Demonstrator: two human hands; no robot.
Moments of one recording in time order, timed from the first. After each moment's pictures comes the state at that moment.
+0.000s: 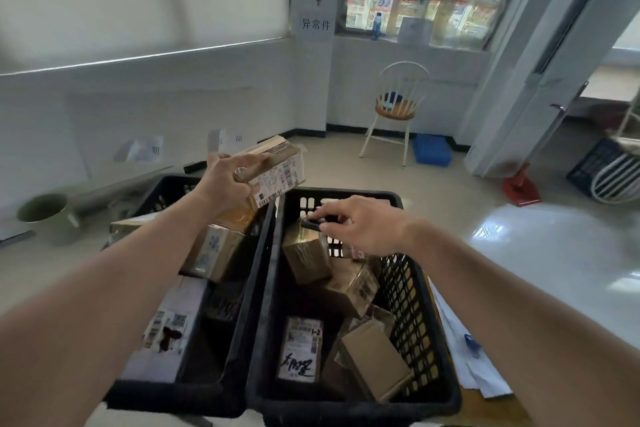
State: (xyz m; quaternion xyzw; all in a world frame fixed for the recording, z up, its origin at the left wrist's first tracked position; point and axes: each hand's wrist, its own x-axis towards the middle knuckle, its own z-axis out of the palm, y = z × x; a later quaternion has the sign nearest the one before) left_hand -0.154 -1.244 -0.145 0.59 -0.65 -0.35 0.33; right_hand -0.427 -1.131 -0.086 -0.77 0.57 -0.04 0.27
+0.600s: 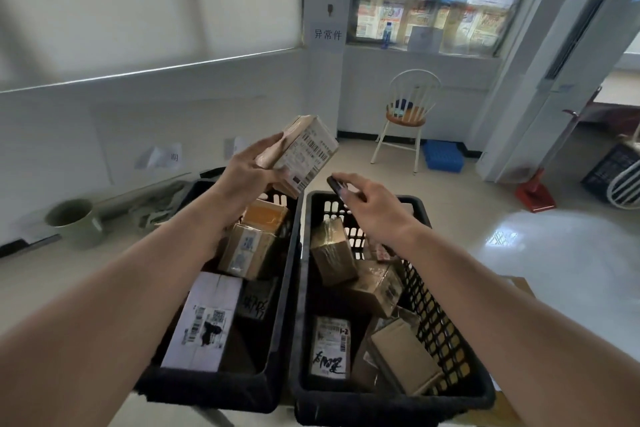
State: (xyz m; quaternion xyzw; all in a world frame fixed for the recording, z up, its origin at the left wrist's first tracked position) left_hand -0.127 -1.204 -0.097 0.49 -0.58 -0.50 0.41; right_hand -0.371 -1.136 -0.101 -0.66 0.61 -0.31 0.31
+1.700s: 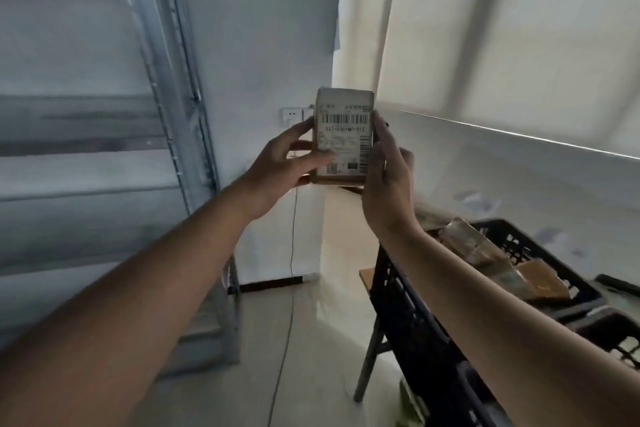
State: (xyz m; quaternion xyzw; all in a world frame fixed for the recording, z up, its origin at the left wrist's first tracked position) left_hand -0.025 -0.723 0.004 0.69 -0.30 -0.12 0.65; right_hand -0.119 -0.881 -0.029 -0.76 0.07 -0.43 0.48
